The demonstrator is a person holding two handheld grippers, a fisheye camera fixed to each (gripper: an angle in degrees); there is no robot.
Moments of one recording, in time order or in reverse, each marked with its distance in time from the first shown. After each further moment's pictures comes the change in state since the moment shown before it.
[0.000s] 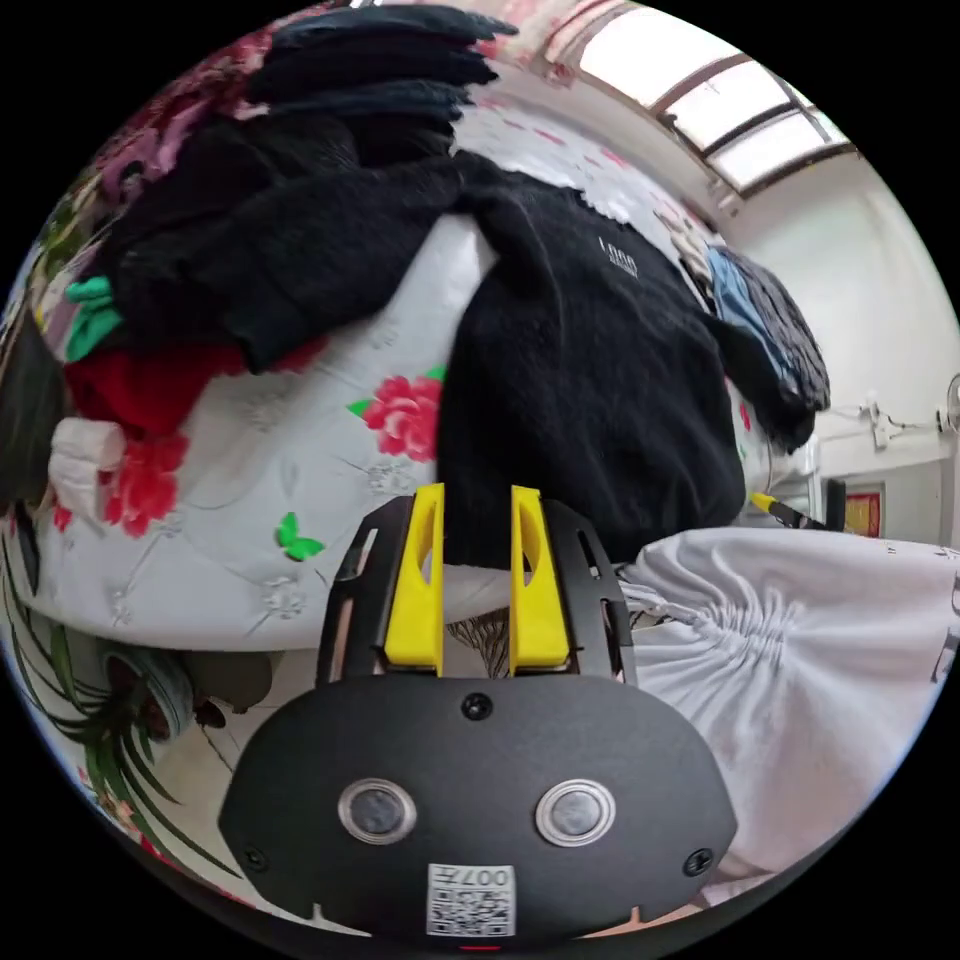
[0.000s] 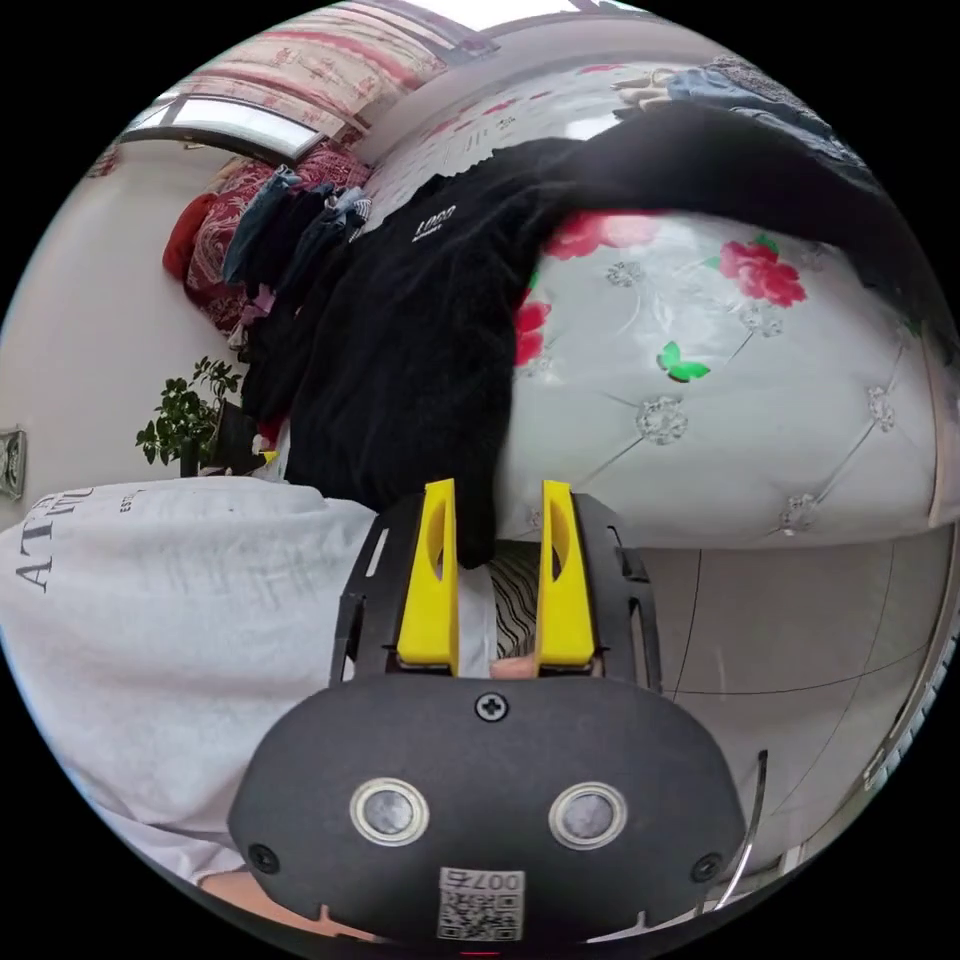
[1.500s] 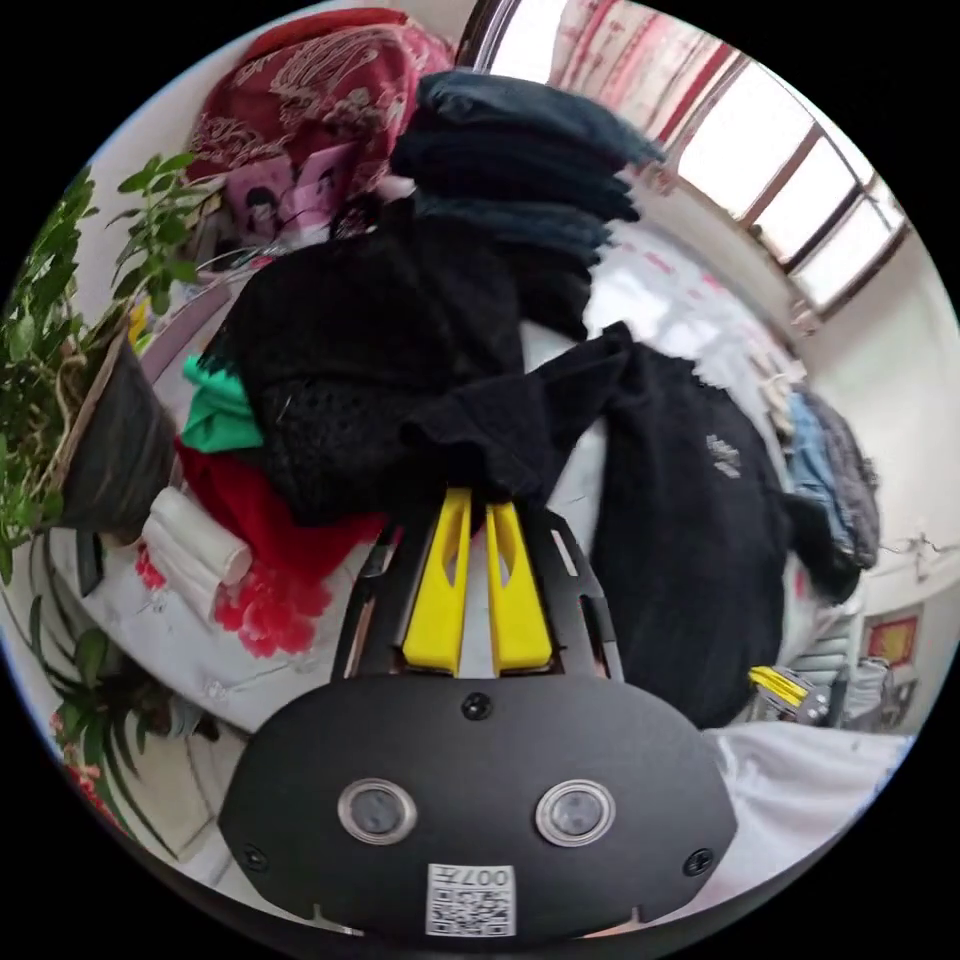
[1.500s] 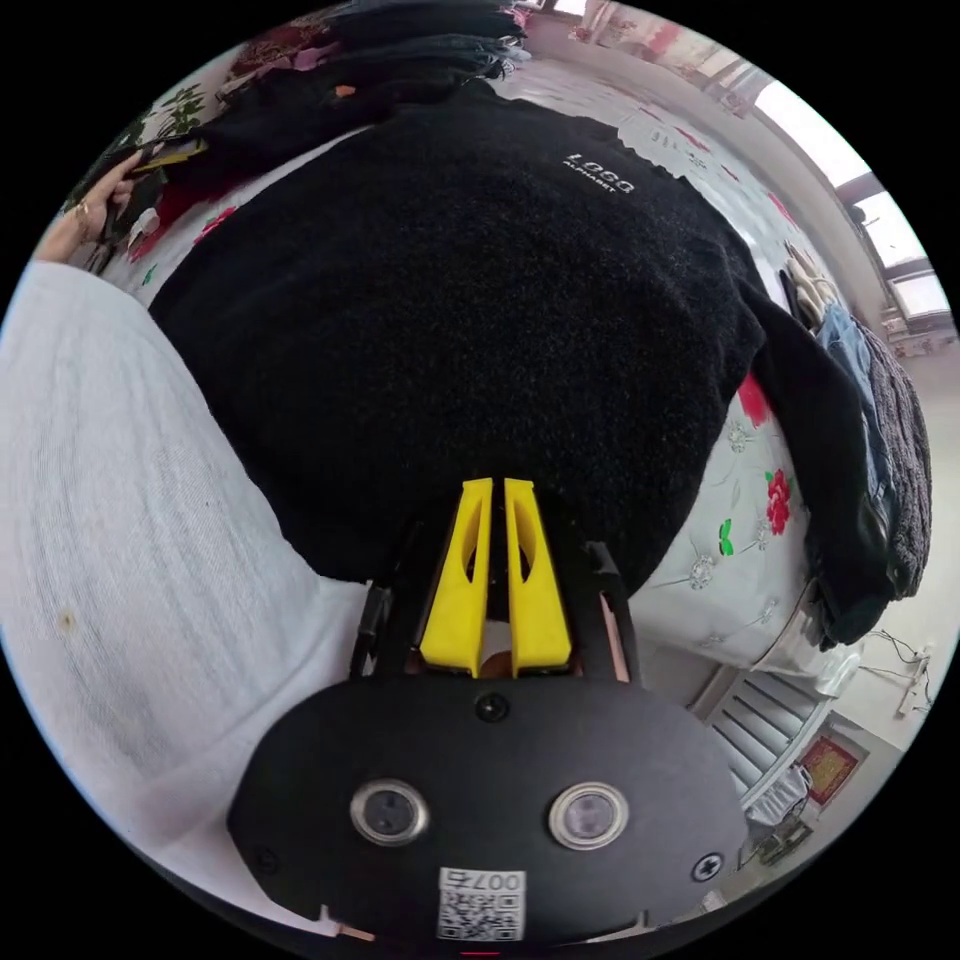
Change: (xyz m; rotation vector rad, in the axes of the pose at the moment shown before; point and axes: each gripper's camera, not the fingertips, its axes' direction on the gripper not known) left arm -0.115 -0.025 -0.035 0.302 -0.182 -0.219; right arm -0.157 0.027 0.137 -0.216 0.654 -0.434
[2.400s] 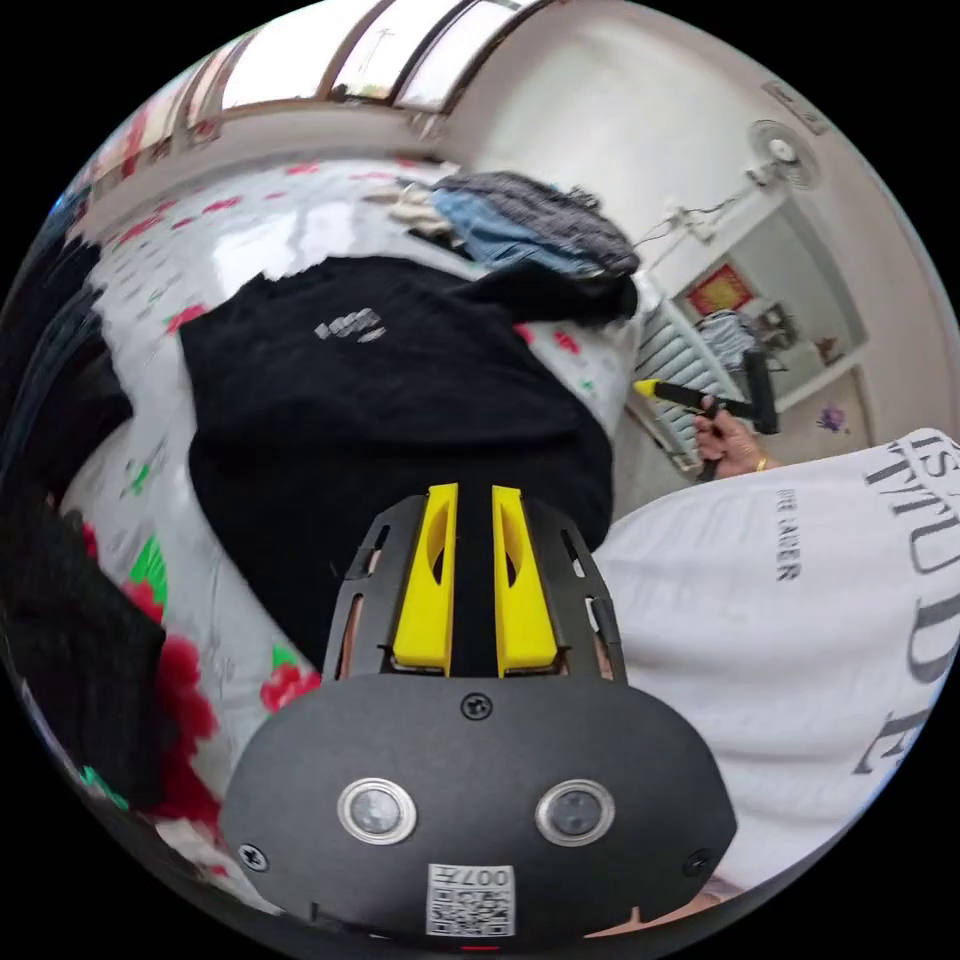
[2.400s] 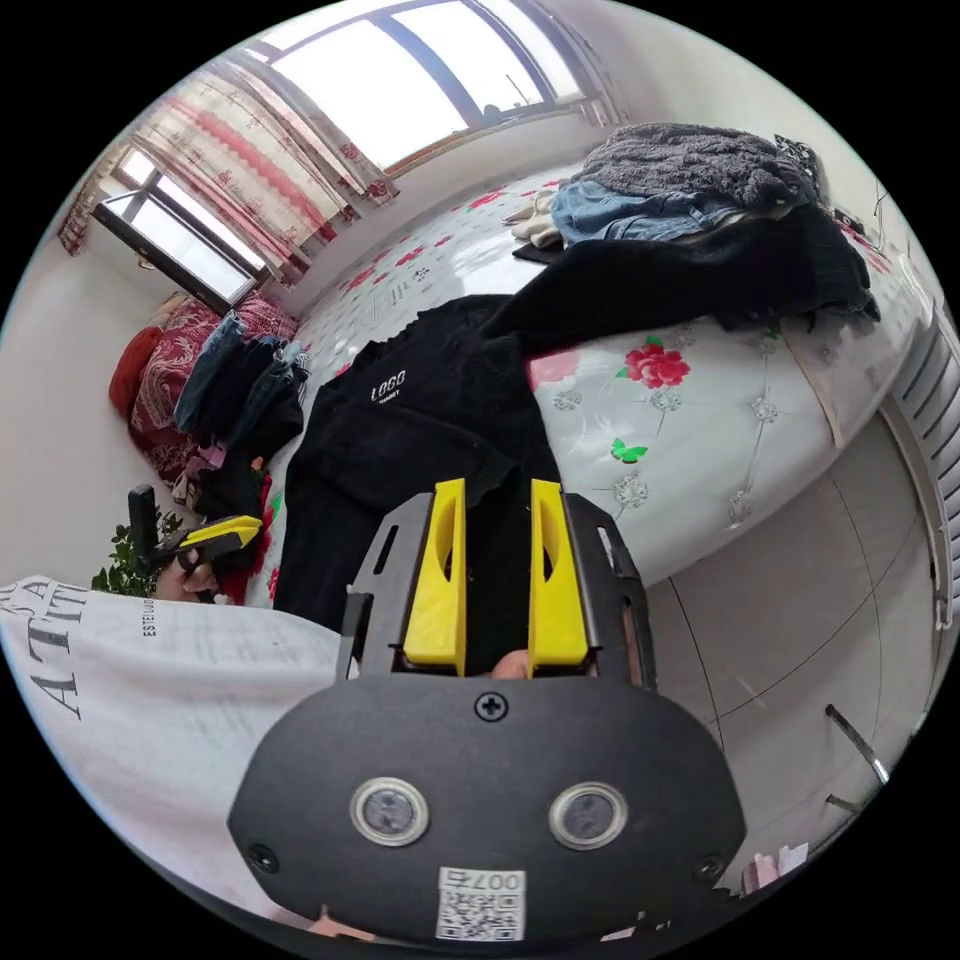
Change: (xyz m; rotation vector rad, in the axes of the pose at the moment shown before) left arm 0.206 0.068 0.026 -0.288 0.527 0.845; right arm 0.228 0.146 -0.151 0.511 -0.362 0.825
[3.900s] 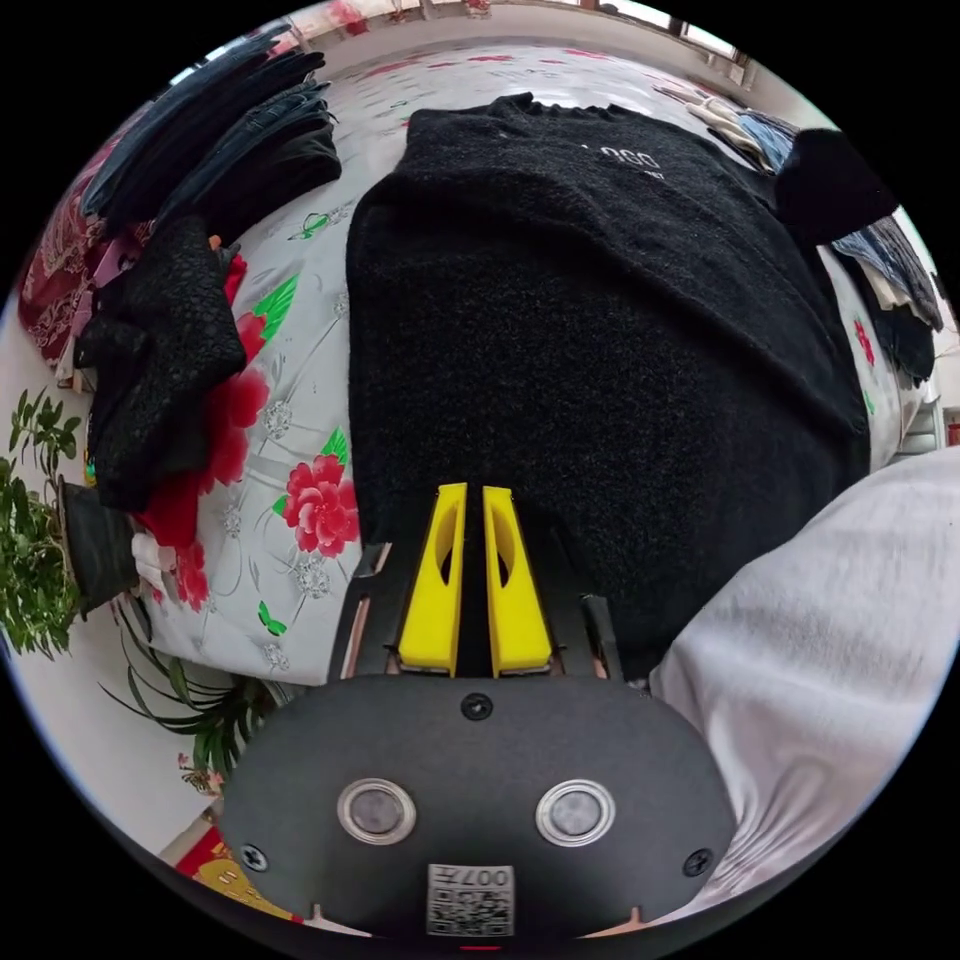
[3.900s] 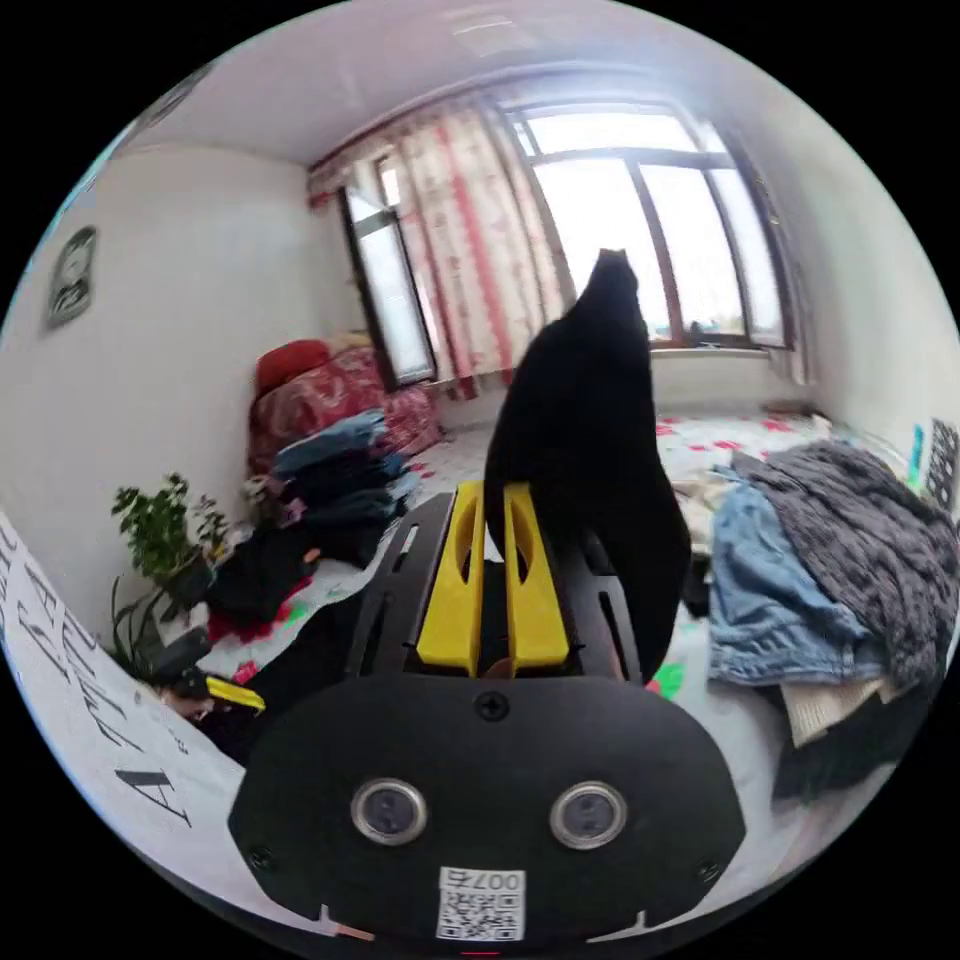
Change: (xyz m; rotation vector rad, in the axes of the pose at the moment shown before) left arm 0.002 -0.035 0.107 -0.288 -0.591 -0.566; right arm -0.094 -0.157 -0.067 0.488 -0.260 -0.602
